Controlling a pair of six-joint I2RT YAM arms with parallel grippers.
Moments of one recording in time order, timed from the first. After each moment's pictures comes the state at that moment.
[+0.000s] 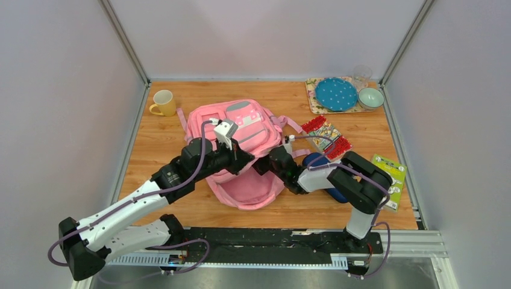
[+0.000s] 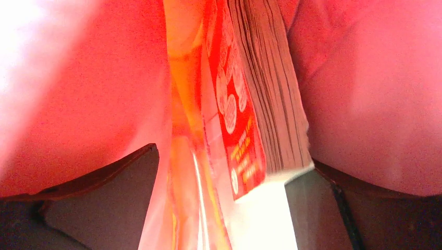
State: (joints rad) left arm -0.86 0.91 0.81 -0.16 0.05 -0.42; right arm 0.87 1.82 0.70 0.81 0.22 1.59
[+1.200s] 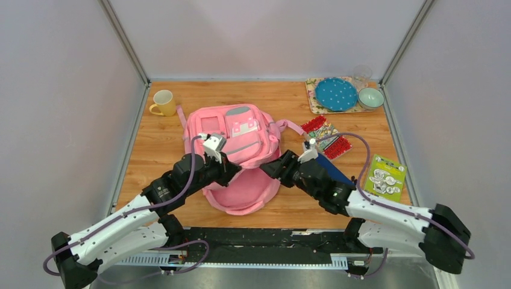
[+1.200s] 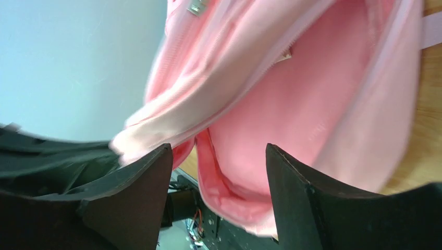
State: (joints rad) left arm -0.88 0.73 0.66 -0.22 -0.07 -0.41; right arm 0.97 1.09 0.50 0.25 0.22 1.23
